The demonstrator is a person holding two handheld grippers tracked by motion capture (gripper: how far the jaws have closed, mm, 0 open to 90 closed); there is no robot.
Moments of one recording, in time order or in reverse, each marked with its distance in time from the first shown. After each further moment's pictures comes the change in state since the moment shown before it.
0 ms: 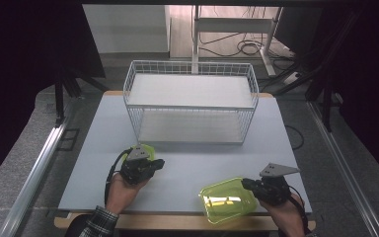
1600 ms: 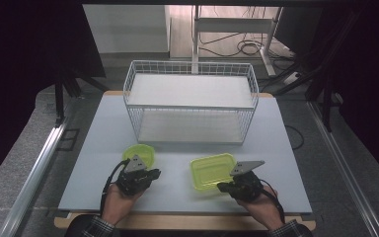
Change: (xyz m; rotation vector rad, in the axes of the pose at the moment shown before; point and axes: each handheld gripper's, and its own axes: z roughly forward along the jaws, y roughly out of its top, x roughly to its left) left arm -0.007 -0.024 -0.004 0.041 0.035 0.007; right arm 0.025 0.032 0.053 0.111 0.146 -0.110
